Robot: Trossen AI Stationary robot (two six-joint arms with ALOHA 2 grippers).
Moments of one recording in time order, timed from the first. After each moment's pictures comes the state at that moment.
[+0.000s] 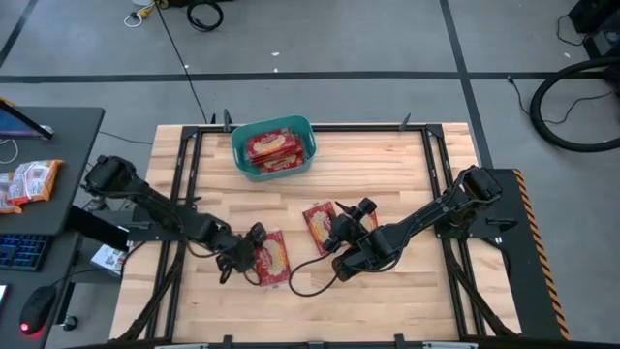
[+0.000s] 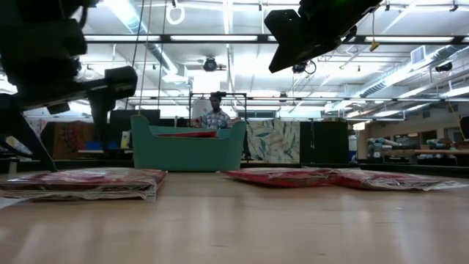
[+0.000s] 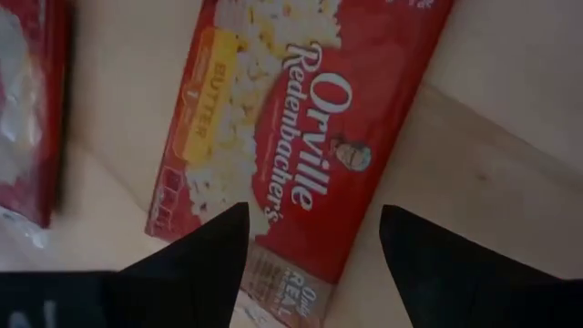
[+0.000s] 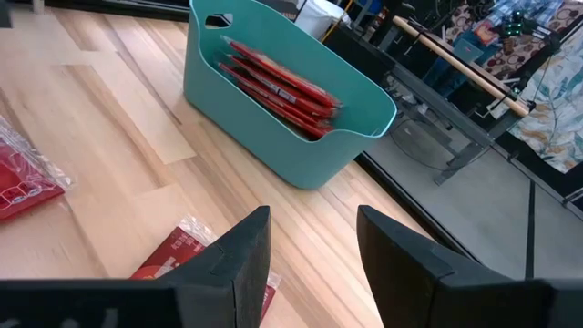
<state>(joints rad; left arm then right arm) -0.46 1.39 0.59 -0.25 -0.22 0.61 0.45 1.81 1.27 -0.69 1.21 0.76</state>
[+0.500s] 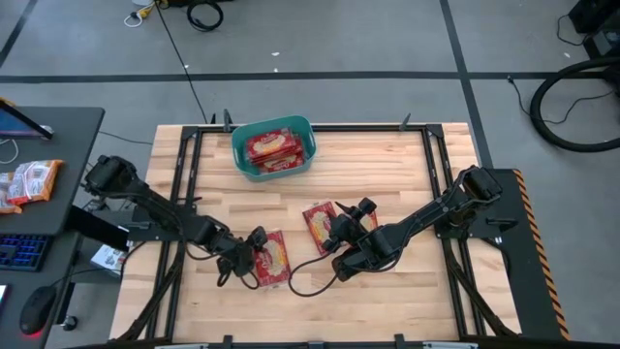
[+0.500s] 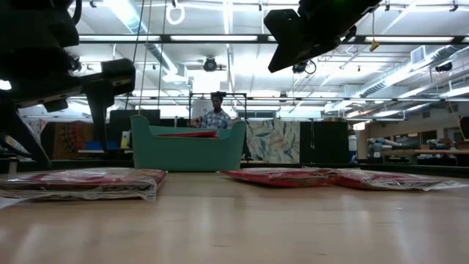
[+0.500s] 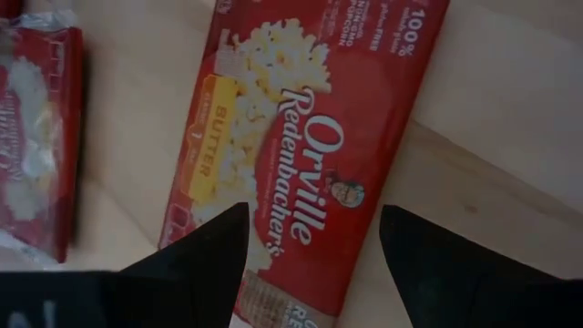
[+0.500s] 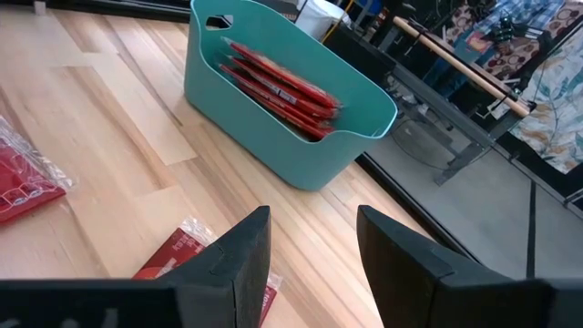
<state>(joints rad) -0.49 1.39 0.58 -0.19 -0.21 0.64 0.45 1.81 1.27 -0.68 1.21 0.75</state>
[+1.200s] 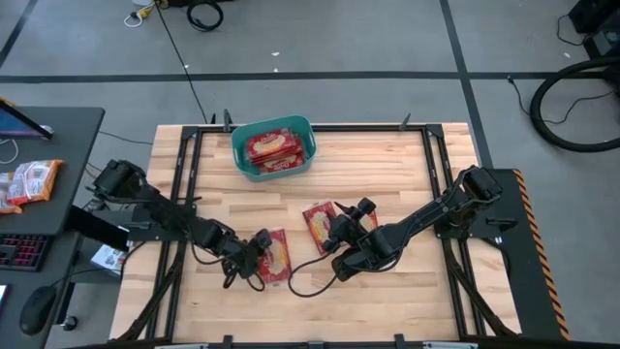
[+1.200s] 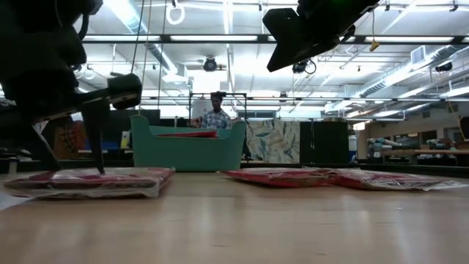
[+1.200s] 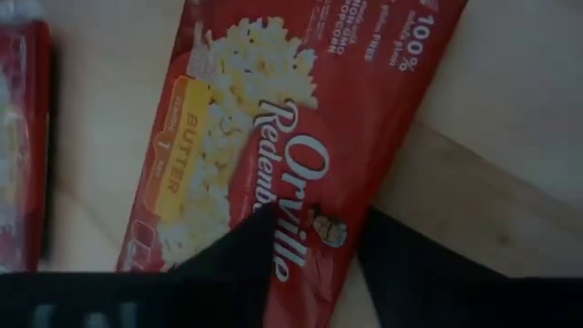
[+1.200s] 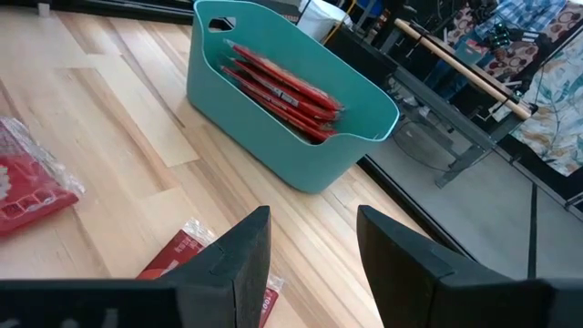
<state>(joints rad) -0.48 1.50 0.58 -0.10 -0.21 0.64 0.45 1.81 1.27 -0.66 1.21 0.73</state>
